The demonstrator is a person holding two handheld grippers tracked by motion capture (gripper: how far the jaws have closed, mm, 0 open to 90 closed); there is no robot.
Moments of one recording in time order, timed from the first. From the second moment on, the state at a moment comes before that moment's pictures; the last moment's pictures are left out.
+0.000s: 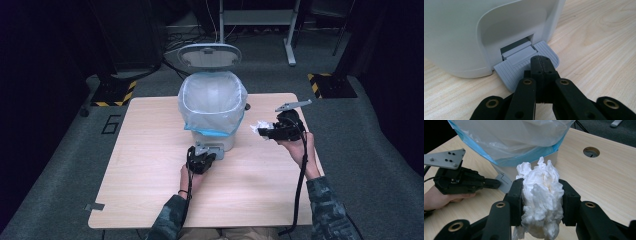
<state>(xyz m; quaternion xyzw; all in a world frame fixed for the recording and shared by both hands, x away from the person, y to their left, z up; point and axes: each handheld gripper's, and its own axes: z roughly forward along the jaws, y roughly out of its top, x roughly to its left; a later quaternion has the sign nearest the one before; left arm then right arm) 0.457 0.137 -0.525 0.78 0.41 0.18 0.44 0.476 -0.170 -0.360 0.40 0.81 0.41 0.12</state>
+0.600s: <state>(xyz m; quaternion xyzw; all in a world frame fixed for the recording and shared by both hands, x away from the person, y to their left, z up) 0.457 0.137 -0.525 0.78 0.41 0.18 0.44 0.484 -0.162 -0.328 0.38 0.81 0.42 0.13</state>
